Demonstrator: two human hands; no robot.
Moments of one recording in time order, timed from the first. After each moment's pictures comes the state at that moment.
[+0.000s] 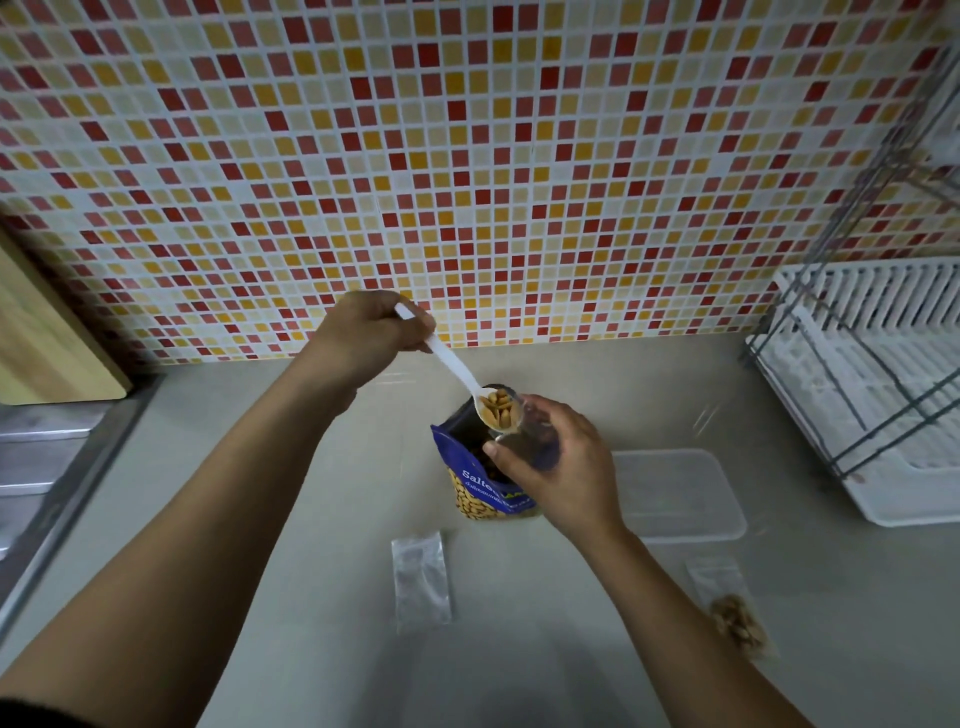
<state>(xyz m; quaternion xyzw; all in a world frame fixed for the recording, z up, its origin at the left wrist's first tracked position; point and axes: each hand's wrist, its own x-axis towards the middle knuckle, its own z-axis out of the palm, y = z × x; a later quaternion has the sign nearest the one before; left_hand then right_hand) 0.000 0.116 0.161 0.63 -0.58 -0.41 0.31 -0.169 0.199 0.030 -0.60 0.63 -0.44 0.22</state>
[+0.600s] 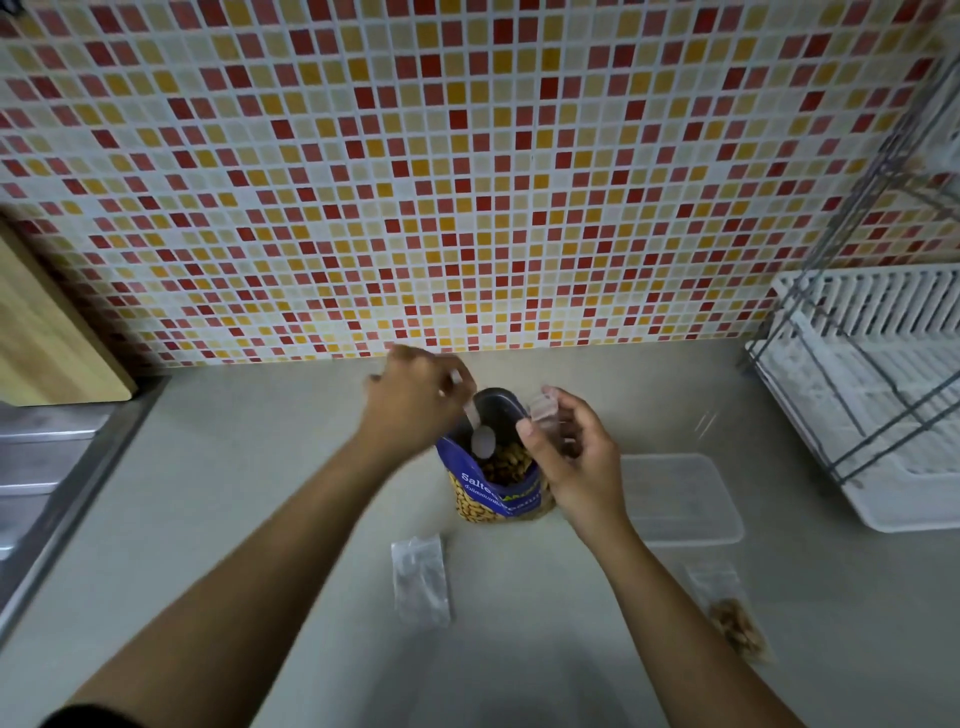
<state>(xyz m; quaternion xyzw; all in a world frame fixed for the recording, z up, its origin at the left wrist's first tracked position) -0.017 0.131 0.104 0.61 -0.76 -0.16 0.15 -0.175 0.201 0.034 -0.46 0.56 -0.57 0.39</state>
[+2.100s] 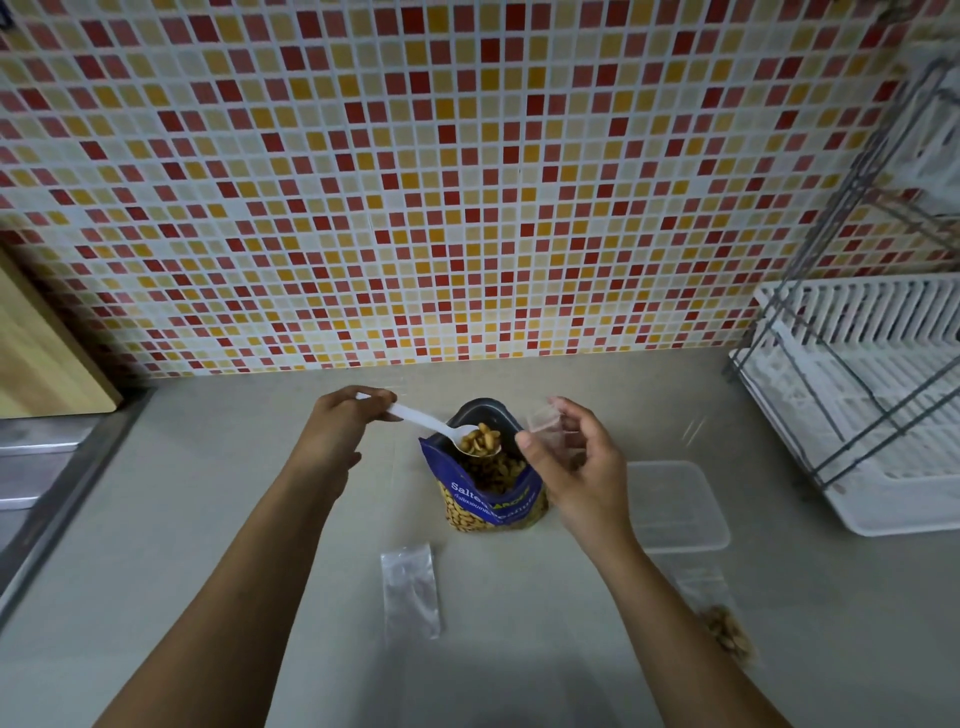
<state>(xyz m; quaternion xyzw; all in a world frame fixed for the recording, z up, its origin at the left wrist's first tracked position) 0.021 0.130 0.085 0.67 -0.40 -0.50 0.38 -0.186 0.204 0.031 -0.47 0.59 -0.56 0.34</state>
